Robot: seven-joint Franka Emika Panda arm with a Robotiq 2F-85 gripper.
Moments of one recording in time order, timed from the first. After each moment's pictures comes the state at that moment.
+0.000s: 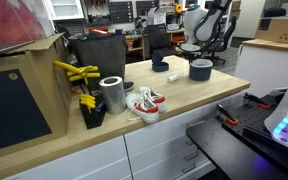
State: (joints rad) arm -0.02 0.30 -0.08 -2.28 -0.70 2.78 1.61
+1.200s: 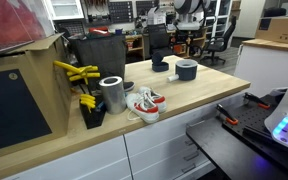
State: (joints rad) arm -0.02 0.18 0.06 -2.13 -0.01 2.42 0.63
